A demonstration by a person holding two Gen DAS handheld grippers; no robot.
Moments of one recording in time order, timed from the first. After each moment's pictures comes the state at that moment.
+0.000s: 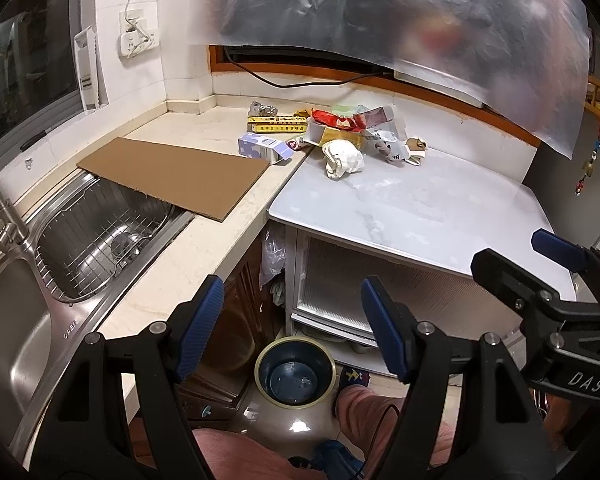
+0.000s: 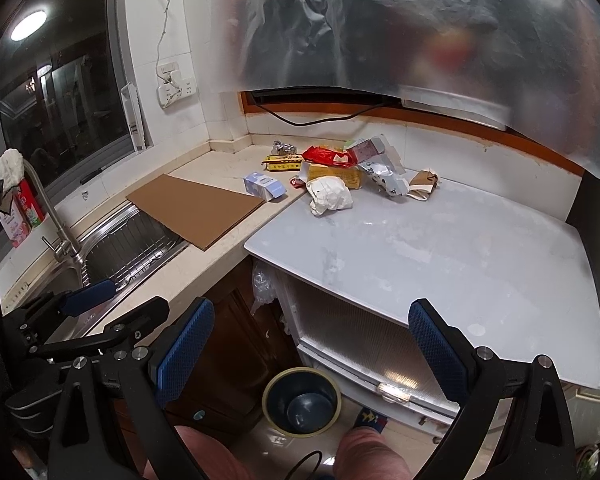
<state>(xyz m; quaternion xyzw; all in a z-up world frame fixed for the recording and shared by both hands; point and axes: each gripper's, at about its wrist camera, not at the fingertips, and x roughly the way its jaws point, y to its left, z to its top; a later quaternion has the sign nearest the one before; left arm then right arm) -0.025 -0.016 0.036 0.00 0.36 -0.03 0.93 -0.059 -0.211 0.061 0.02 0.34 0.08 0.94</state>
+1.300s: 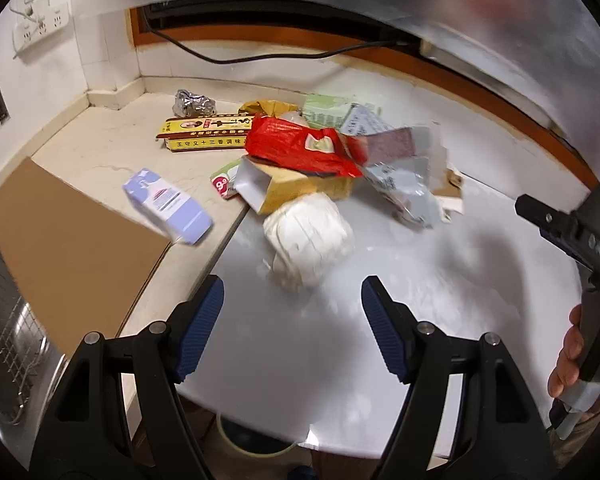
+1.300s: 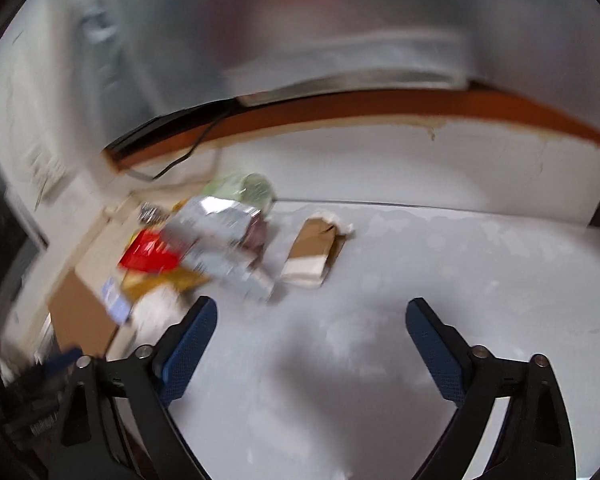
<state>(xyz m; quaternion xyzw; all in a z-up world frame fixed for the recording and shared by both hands) 0.301 -0.117 -0.016 -0.02 0.44 -0.06 0.90 0.285 -0.427 0.010 0.16 0.38 -0.01 0.91</state>
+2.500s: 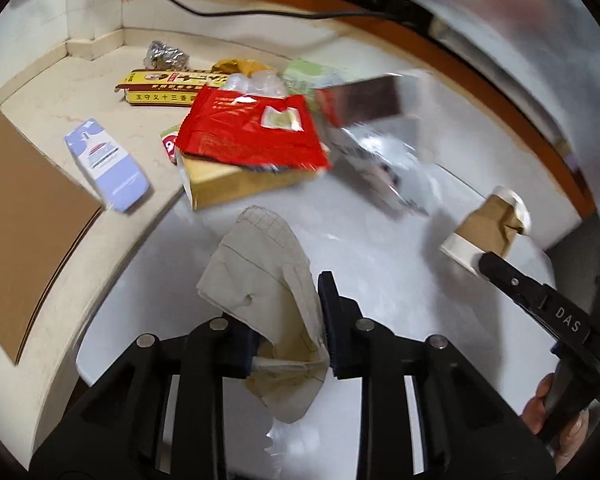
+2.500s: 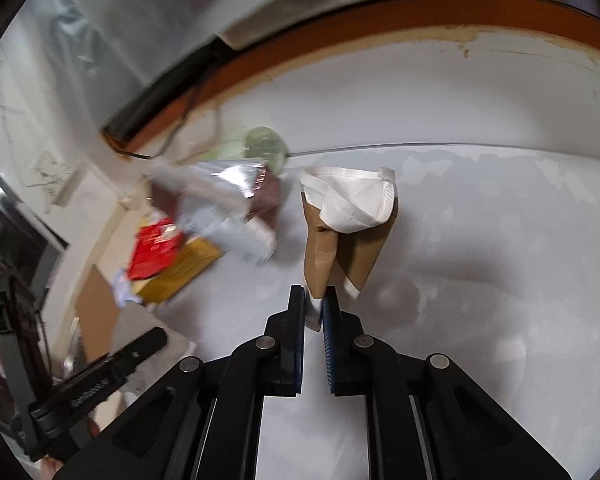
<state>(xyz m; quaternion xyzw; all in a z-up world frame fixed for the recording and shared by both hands) 0.317 -0.132 -0.055 -0.10 0.46 -0.10 0.88 0.301 -0.397 -0.054 0.22 0.42 0.05 0.88</state>
